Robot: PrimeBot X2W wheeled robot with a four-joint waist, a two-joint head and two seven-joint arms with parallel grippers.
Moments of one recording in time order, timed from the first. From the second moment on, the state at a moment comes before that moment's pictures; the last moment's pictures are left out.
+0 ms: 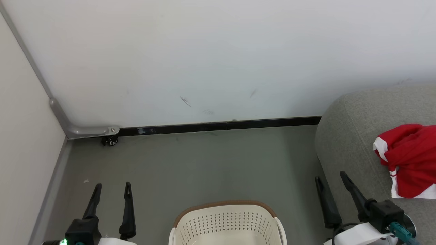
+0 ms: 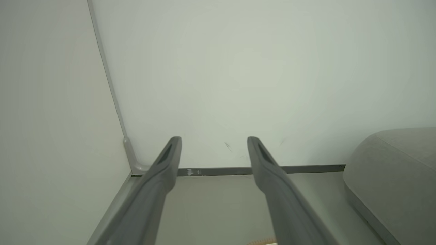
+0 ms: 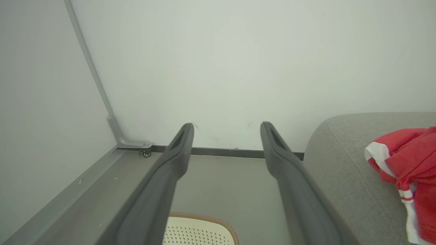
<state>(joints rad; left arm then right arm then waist) 0.03 0.18 -0.21 0.16 -0.24 0.24 -0.25 0.00 -0.05 0.03 0.33 0.11 0.13 -0.22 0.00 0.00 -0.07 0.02</state>
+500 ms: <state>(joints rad) 0.04 0.19 -0.22 0.16 -0.22 0.24 -0.25 0.06 -0.05 0.02 0.24 0.11 0.13 -0.18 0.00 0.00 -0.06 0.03</state>
